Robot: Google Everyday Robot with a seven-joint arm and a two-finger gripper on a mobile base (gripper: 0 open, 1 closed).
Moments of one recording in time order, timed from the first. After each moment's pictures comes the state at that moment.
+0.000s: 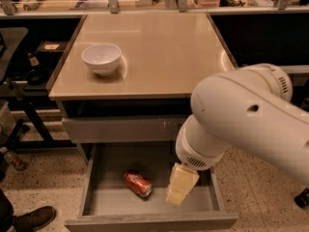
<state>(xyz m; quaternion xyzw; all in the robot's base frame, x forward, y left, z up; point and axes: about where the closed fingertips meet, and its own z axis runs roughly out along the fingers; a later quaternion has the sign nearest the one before) 0.392 -0.067 0.783 -0.59 0.79 0.02 0.14</state>
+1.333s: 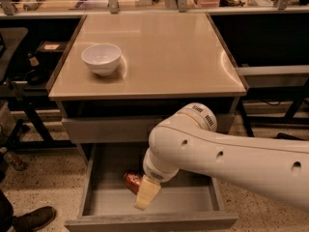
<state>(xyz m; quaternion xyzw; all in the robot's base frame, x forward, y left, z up) 0.419 0.007 0.674 -0.58 0.80 0.05 0.16</state>
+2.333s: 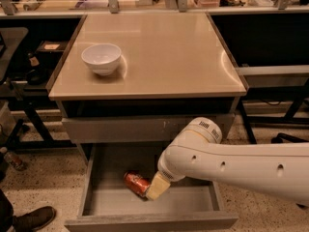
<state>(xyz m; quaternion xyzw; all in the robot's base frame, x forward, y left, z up) 0.458 -0.035 0.614 -0.49 0.85 0.02 0.18</state>
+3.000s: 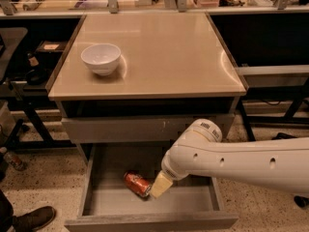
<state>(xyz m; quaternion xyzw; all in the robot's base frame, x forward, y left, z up) 0.471 -0.047 0.587 -0.47 0.87 0.02 0.17</state>
